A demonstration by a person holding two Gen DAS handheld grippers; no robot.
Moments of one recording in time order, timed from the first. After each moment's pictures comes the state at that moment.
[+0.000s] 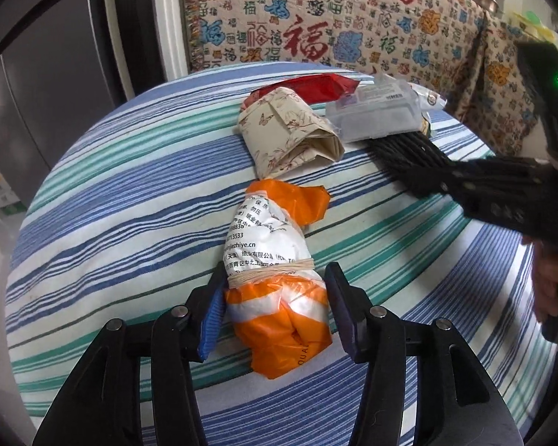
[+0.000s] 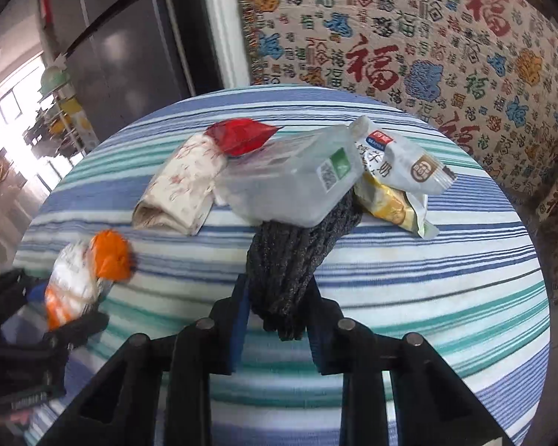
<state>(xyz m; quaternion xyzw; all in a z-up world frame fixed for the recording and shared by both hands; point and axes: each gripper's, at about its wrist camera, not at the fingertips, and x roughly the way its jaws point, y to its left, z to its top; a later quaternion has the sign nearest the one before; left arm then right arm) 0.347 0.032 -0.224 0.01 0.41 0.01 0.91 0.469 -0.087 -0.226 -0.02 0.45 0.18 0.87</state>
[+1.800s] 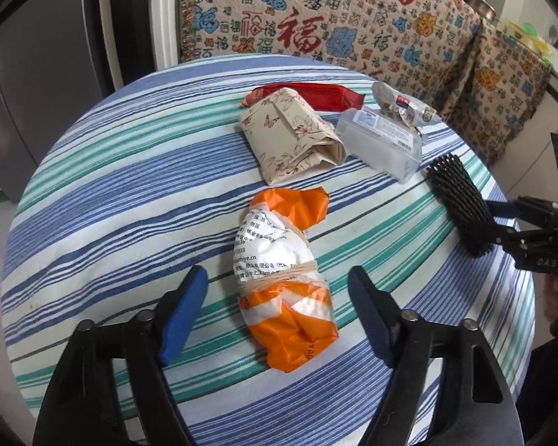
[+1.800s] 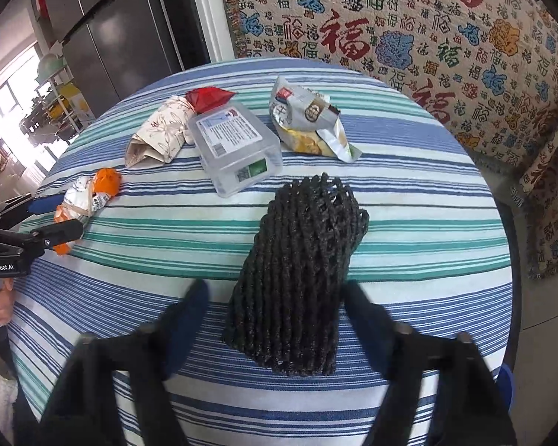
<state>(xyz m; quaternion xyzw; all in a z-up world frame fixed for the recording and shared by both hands) 0.356 0.049 -0.212 -0.02 0.45 -0.03 0.89 0.440 -0.152 -0.226 -0.01 0.50 0.16 0.85</state>
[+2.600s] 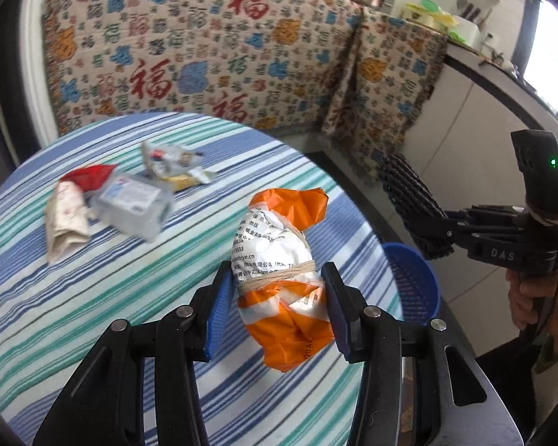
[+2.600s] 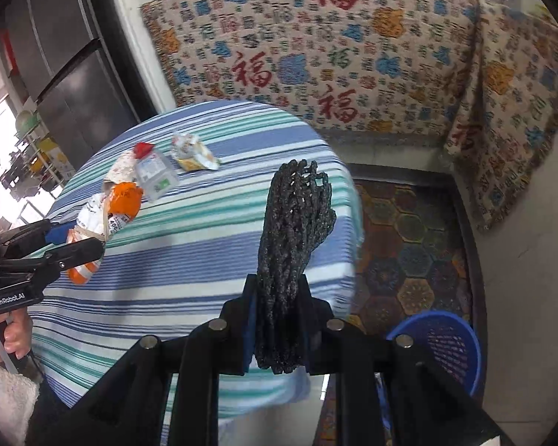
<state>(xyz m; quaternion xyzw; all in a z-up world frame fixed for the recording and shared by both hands) 0.338 -0.169 -0.158 0.02 0.40 -0.19 0.90 0.357 -0.323 -0.156 0.06 0.47 0.08 0.88</state>
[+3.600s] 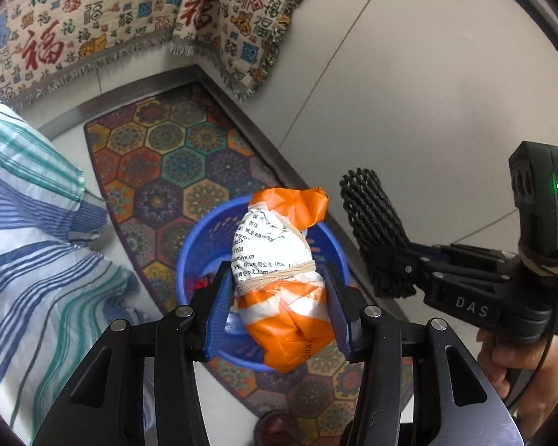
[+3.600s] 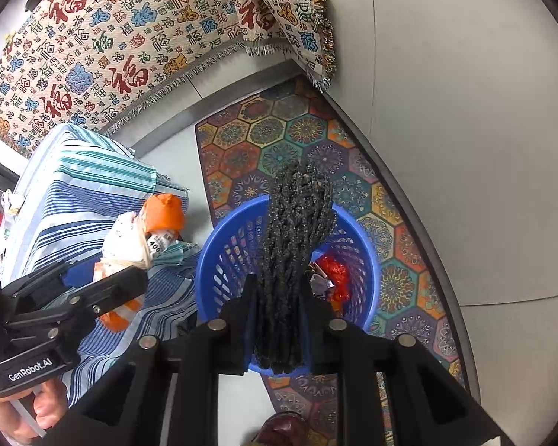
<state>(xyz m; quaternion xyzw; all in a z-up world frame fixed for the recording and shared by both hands) 0.400 -0.485 -0.300 0.04 0.53 -0.30 0.79 0.274 -0.580 -0.302 0.24 0.55 -0.10 0.79</state>
